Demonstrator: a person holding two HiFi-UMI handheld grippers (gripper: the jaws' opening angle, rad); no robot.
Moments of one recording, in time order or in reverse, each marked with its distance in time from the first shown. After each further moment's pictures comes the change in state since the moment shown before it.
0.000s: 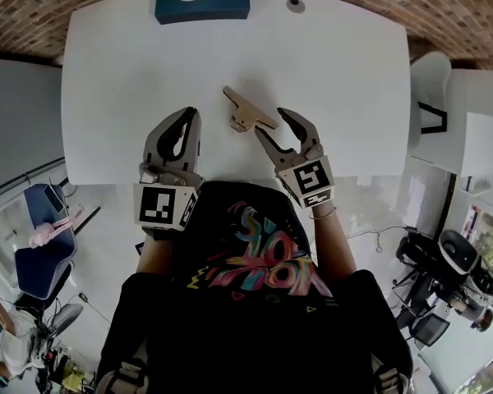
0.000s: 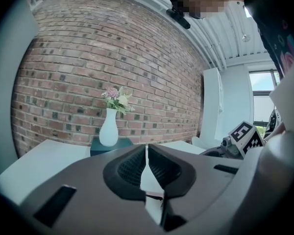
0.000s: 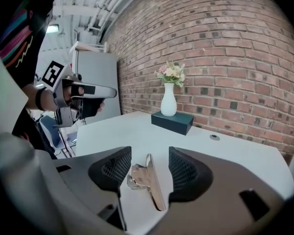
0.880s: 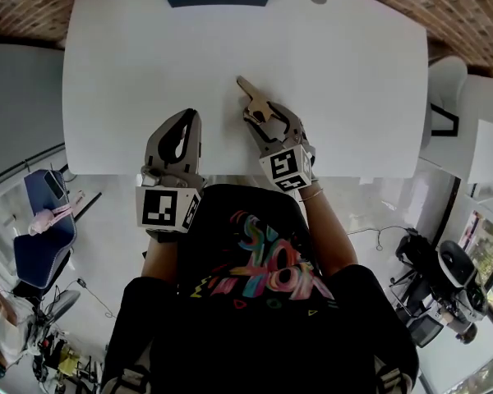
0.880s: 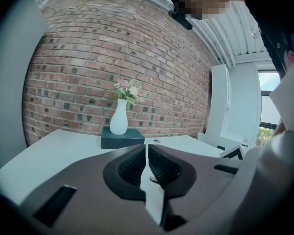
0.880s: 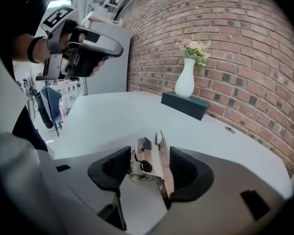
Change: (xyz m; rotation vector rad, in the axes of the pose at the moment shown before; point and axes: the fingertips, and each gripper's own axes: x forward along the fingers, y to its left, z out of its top) left arm -0.013 0.028 -0.041 -0.049 0.057 0.077; right arm 0.082 0.027 -0.081 -0.174 0.148 0.001
